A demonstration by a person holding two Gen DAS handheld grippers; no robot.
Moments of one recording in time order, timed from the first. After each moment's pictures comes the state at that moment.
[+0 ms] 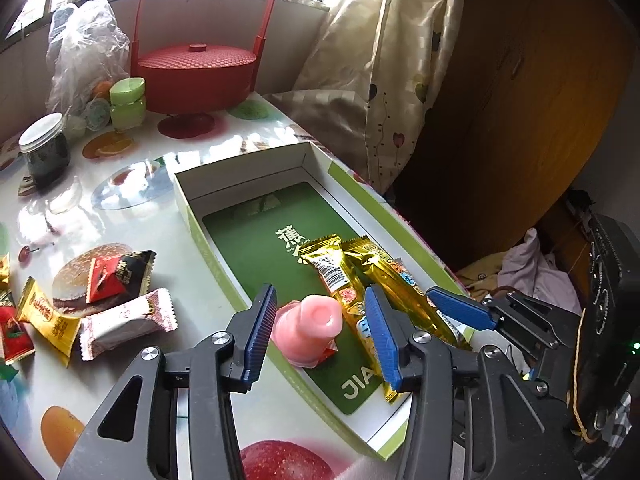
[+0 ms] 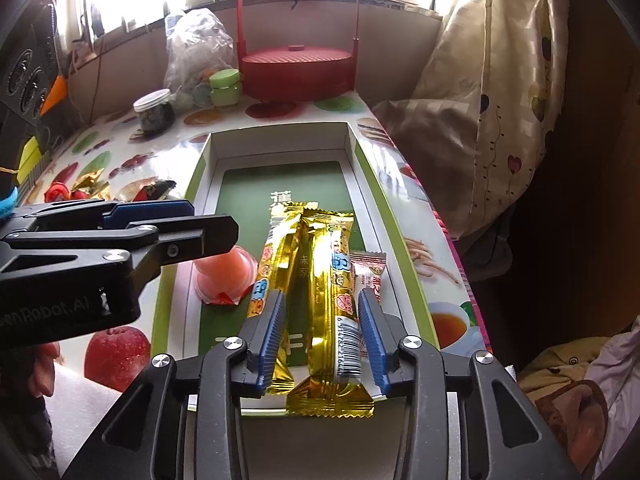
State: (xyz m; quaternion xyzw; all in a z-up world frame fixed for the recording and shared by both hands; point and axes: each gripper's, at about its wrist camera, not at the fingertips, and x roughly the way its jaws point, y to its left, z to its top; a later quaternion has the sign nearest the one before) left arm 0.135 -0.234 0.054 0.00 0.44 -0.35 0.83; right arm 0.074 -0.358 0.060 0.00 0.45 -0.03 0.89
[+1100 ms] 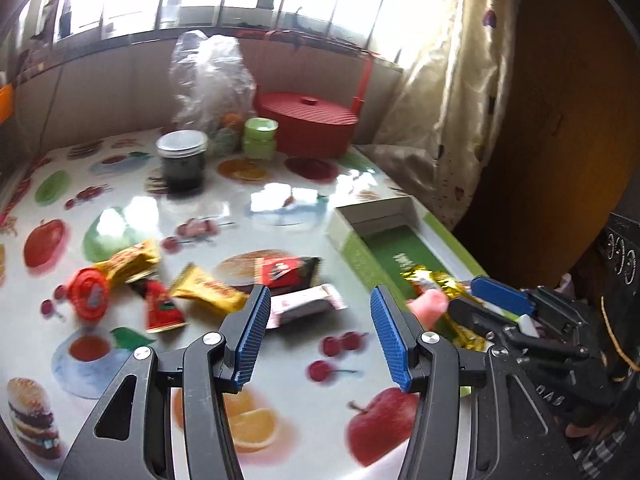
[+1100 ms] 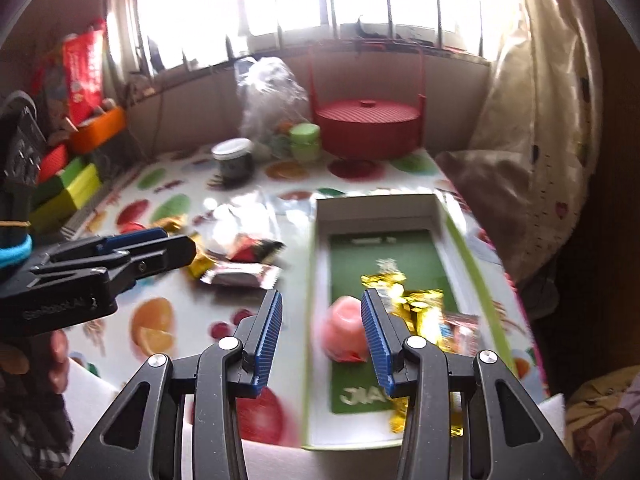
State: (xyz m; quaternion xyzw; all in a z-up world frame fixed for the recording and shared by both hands) left arm 0.124 -0.102 0.083 -0.03 0.38 -0.25 0.89; right arm 0.079 -0.295 0.102 0.03 0.38 0.07 0.92
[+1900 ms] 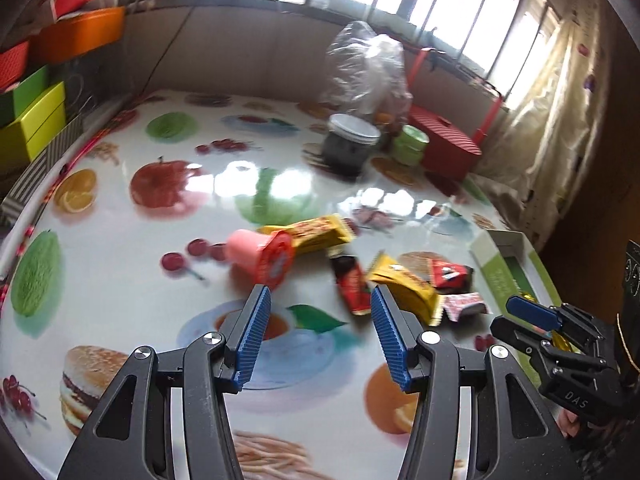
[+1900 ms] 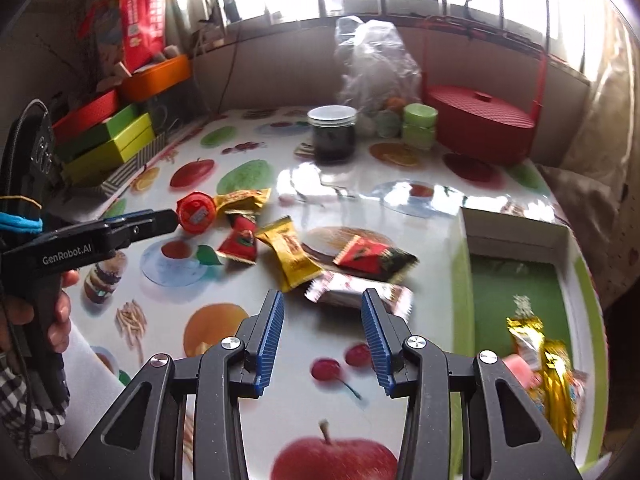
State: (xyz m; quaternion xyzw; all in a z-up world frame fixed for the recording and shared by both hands) left arm 0.149 0.034 0.048 -0.10 0.41 -0.11 0.90; right arm 0.135 -0.199 0.076 -0.02 0.42 0.18 0.89
